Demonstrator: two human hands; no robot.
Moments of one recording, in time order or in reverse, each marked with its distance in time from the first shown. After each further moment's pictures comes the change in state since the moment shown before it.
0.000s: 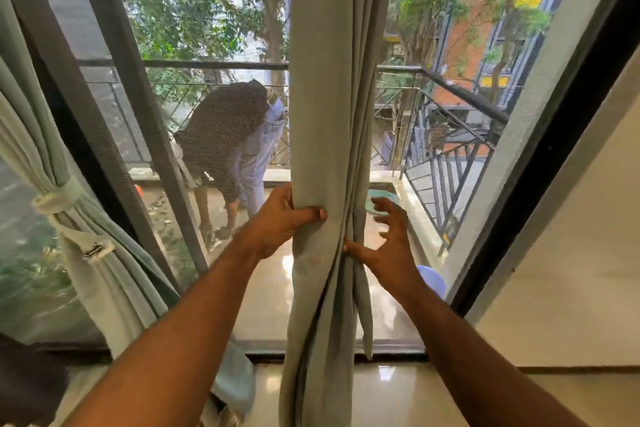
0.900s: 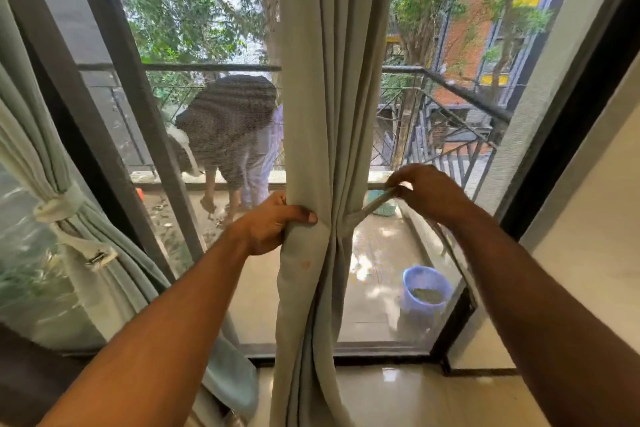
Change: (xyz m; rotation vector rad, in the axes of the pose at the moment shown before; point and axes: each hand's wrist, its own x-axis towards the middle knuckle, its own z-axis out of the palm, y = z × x) left_hand 0.017 -0.012 -0.028 -0.236 -0.158 -0.205; right_hand 0.103 -0.054 -0.066 -0.831 -0.368 -0.069
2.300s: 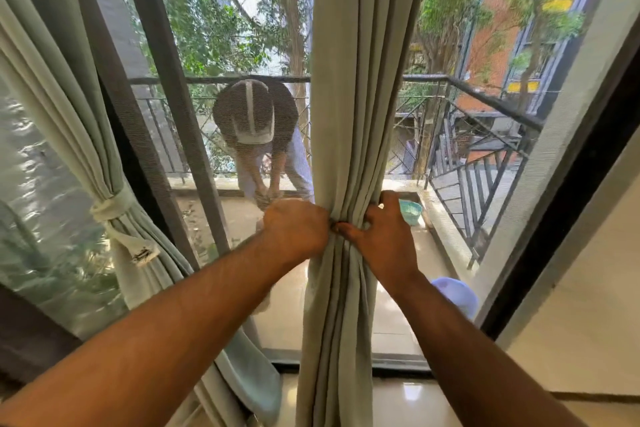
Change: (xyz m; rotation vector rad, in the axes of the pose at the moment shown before) left_hand -0.035 0.047 0.047 2.020 0.217 -0.317; right_hand -0.034 -0.105 0.093 0.364 0.372 0.100
